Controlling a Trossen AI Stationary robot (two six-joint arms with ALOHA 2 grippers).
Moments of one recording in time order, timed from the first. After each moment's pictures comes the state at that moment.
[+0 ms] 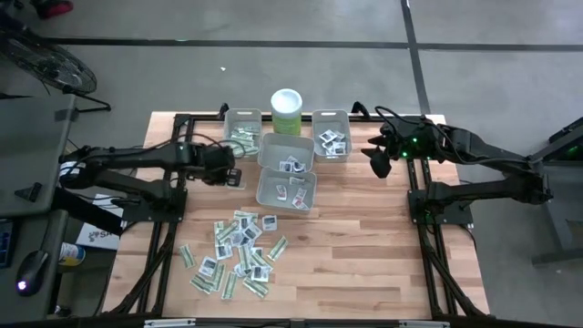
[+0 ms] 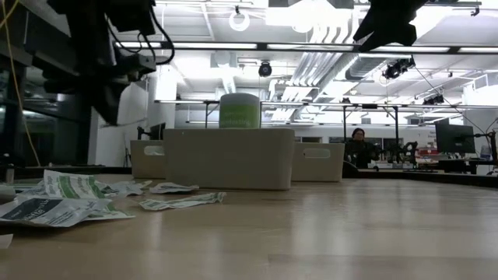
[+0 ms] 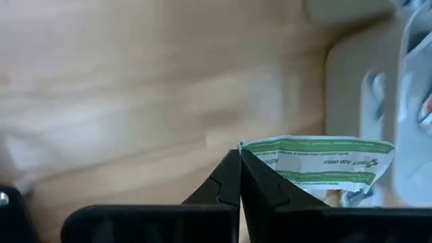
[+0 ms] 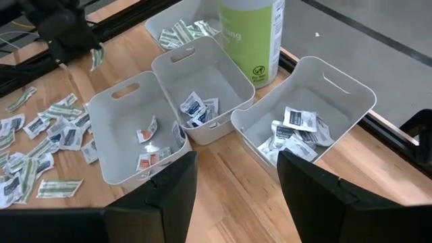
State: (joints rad) left arm 0.21 1.09 0.80 -0.95 -0.11 -1.16; right arm -0.29 0.90 1.04 -0.79 0.15 0.35
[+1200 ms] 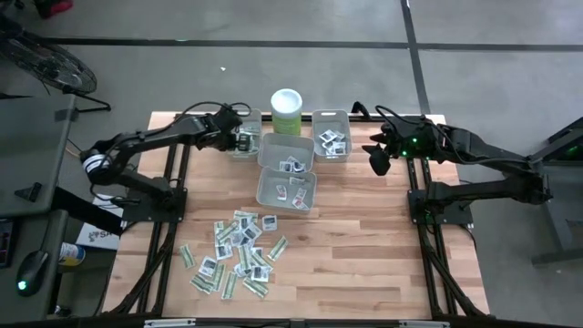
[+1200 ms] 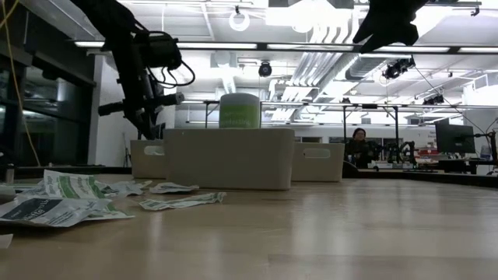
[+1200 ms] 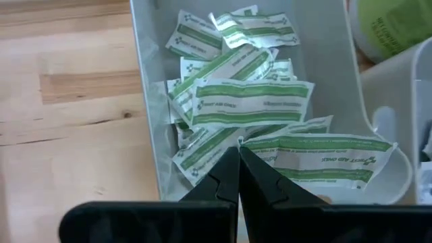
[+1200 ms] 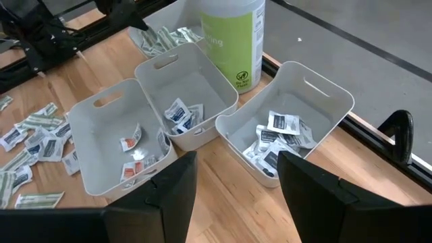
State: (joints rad) left arm 0.64 1.35 0.88 -0.64 -0.21 -0.76; right arm -0.29 0.90 1.04 -0.79 0.21 0.36
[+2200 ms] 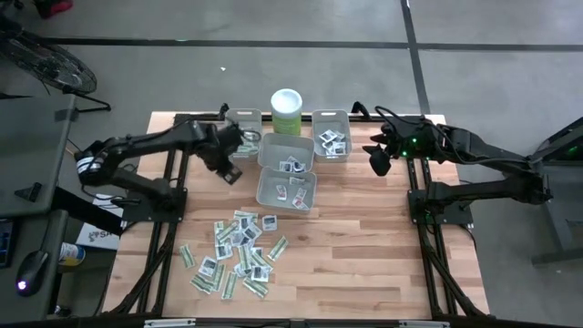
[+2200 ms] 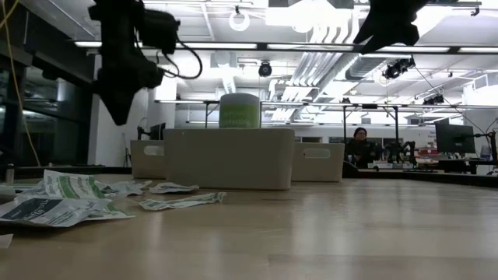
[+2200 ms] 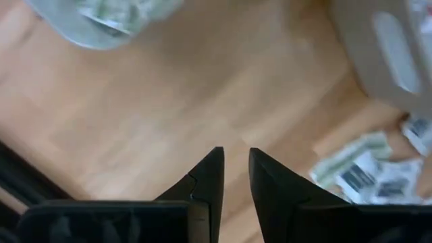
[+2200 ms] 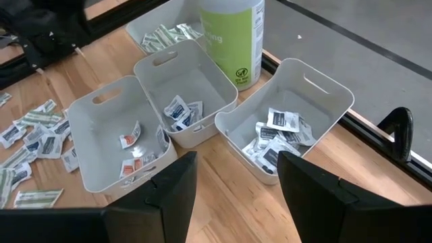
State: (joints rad) left arm 0.43 1.28 0.99 -1.10 0.02 -0.44; right arm -0.29 0.90 1.04 -0.80 0.21 0.36
